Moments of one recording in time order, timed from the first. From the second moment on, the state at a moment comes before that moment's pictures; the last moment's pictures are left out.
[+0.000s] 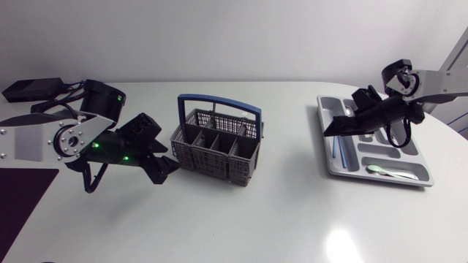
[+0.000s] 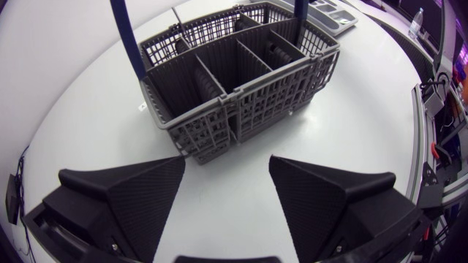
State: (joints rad) left arm -0.26 1.49 0.79 -0.25 0.32 0.52; right arm -0.17 1.92 1.32 -0.56 -0.44 -0.31
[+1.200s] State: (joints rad) left arm -0.21 1.74 0.86 -0.02 0.30 0.52; right arm 0.24 2.12 1.61 -0.64 -0.60 -0.27
